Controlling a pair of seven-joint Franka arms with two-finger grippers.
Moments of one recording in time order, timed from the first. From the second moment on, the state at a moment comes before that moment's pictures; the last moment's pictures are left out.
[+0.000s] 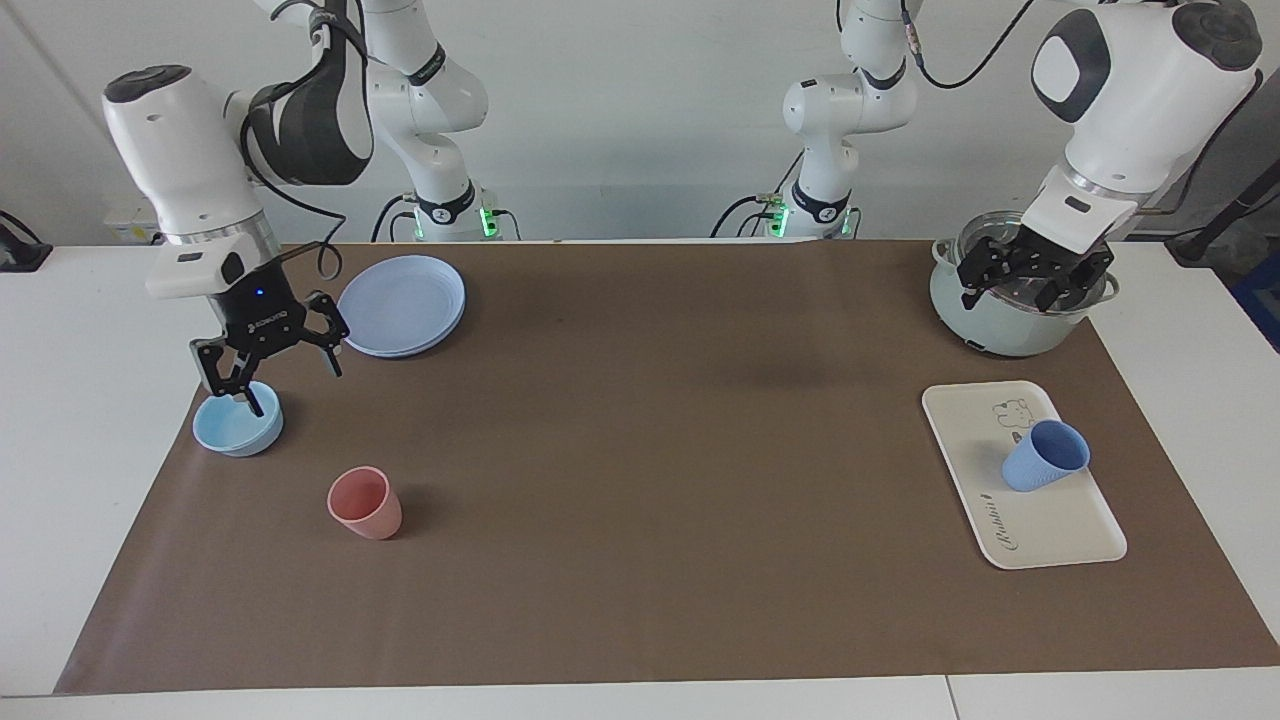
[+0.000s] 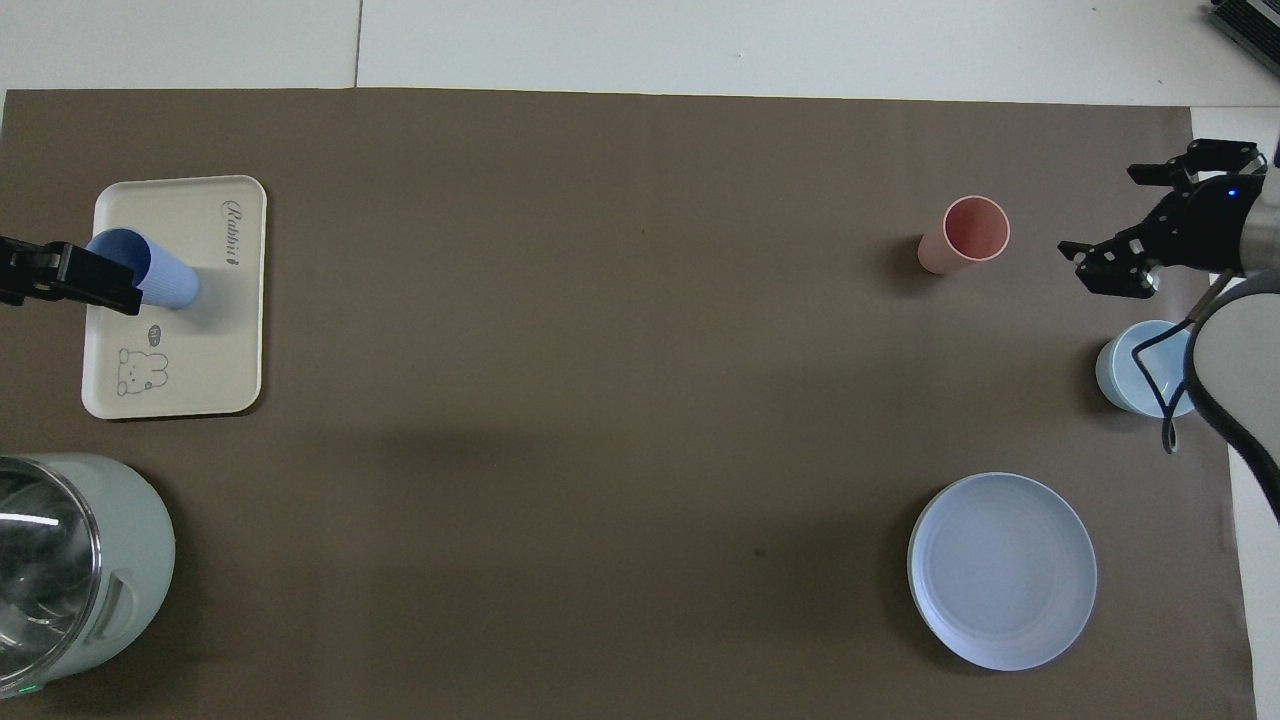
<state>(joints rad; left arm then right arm) 0.03 0.03 -0.07 -1.64 0.01 1.68 0.08 0.08 0.01 -0.10 -1.88 0.07 2.24 -0.82</state>
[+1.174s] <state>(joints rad) -0.10 0.01 -0.02 -1.67 0.01 1.71 0.00 0.01 -0.06 -0.13 -1.65 0.00 1.53 0.06</state>
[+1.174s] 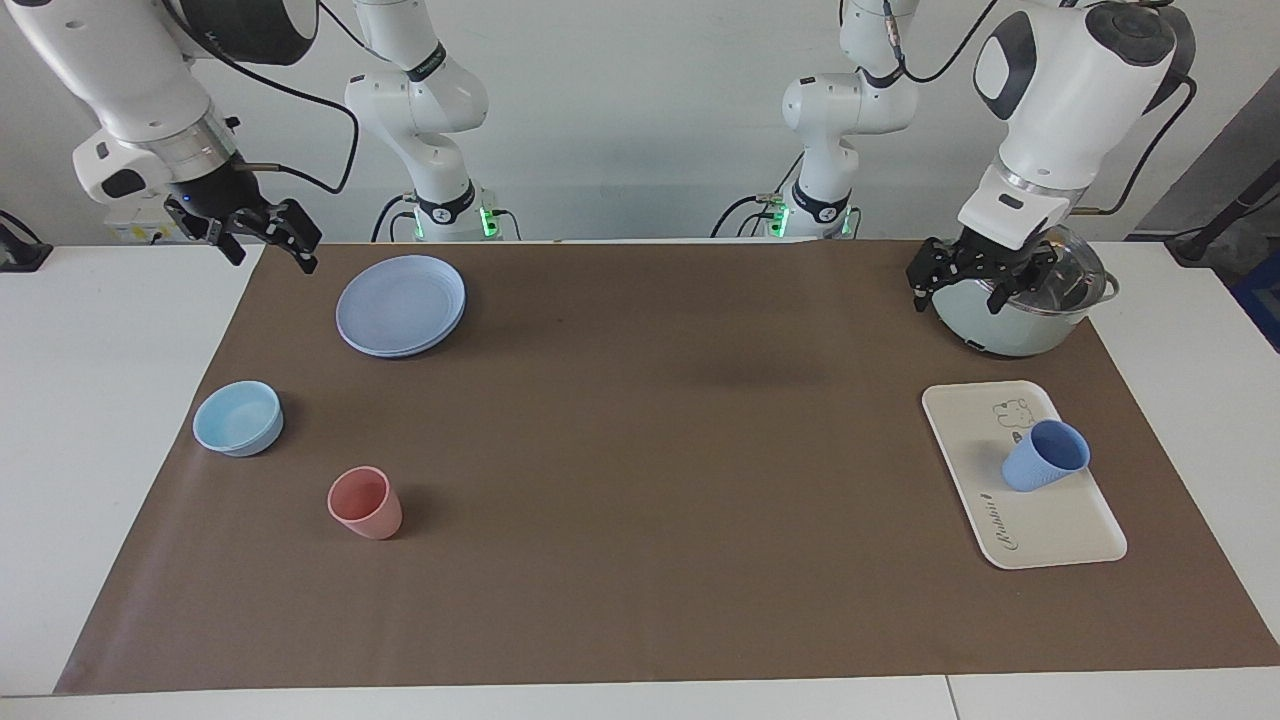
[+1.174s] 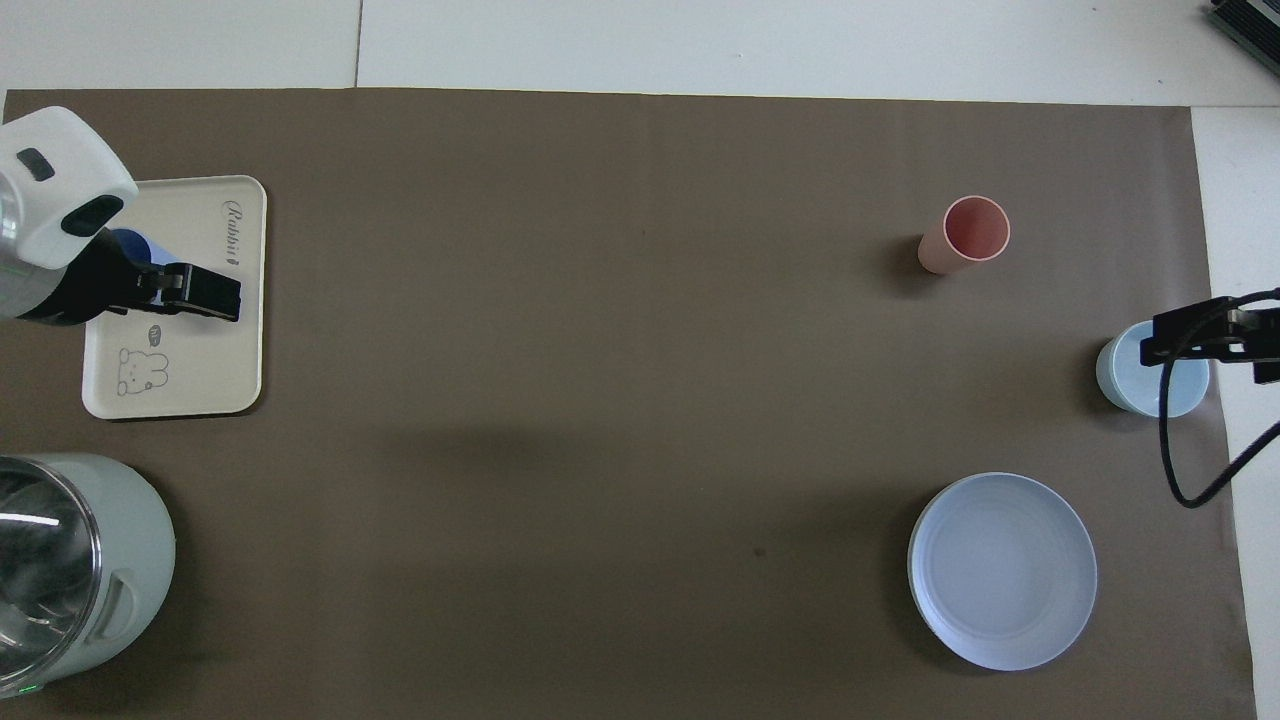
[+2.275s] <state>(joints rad) -0.13 -0.01 0.05 -1.65 0.01 1.61 0.00 0.05 -0.06 -0.10 -1.60 -0.06 1.49 0.05</state>
